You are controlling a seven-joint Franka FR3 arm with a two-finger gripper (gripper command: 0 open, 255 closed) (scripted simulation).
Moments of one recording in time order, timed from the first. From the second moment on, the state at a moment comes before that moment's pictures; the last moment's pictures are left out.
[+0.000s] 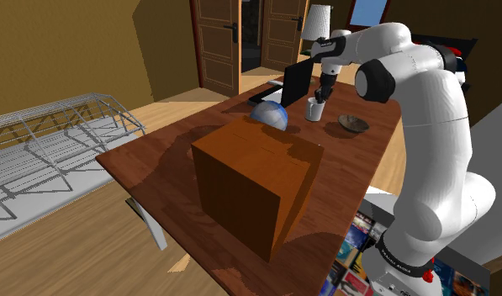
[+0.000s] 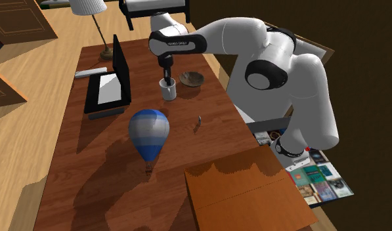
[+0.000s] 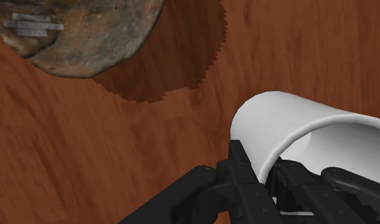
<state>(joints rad) -0.34 0.60 -0.48 -1.32 0.33 1.81 -0.72</state>
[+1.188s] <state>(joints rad) -0.45 0.57 -0.52 -1.18 0.32 1.64 -0.81</state>
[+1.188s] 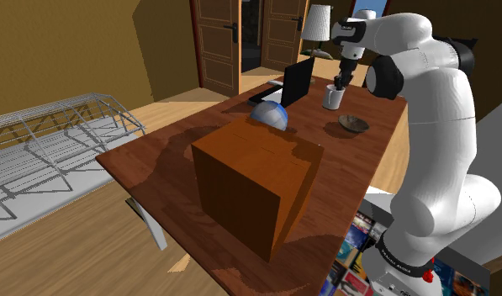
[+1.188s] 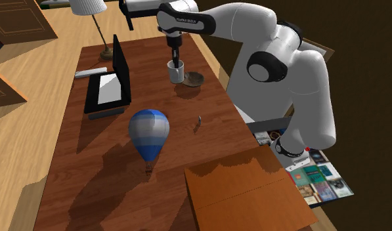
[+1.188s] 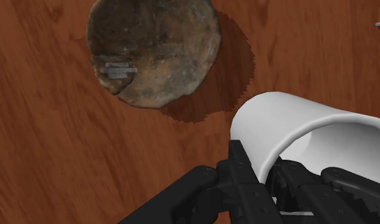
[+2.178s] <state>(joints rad) -0.64 0.62 -0.55 -1.14 0.35 1.63 -1.01</state>
